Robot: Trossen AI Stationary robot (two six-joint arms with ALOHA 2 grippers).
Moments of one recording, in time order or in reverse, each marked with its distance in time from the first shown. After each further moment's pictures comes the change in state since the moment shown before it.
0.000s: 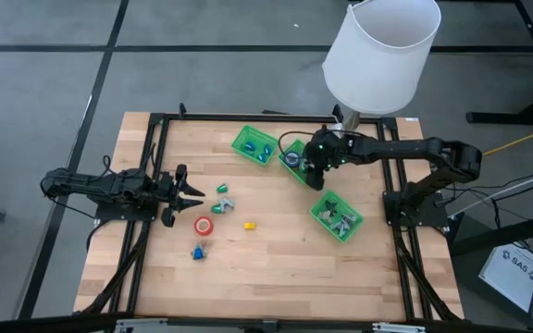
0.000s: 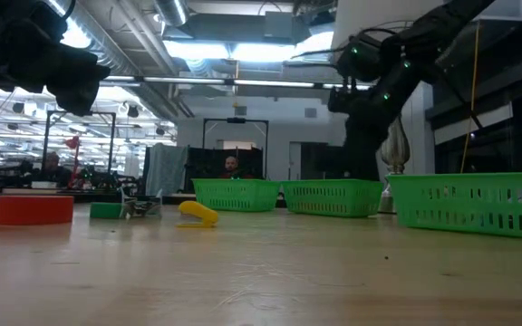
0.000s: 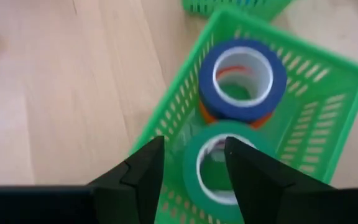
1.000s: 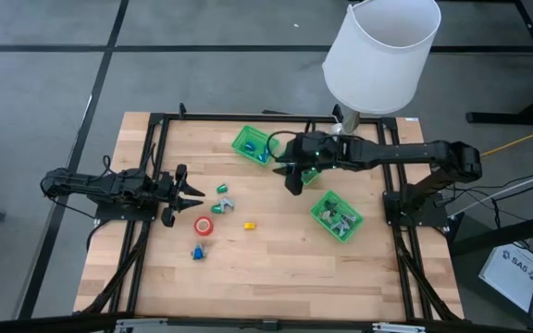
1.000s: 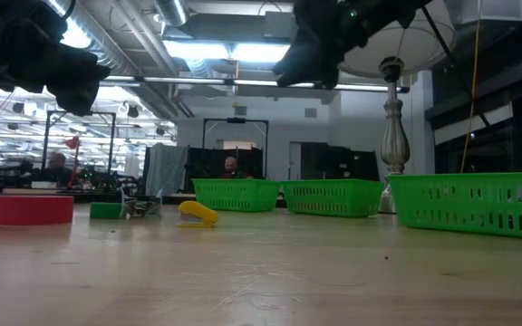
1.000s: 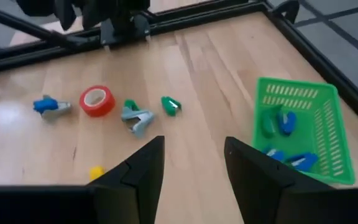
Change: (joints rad) left arm 0.000 0.000 0.000 0.000 0.000 0.000; right arm 0.239 0.000 0.279 0.110 0.091 0.185
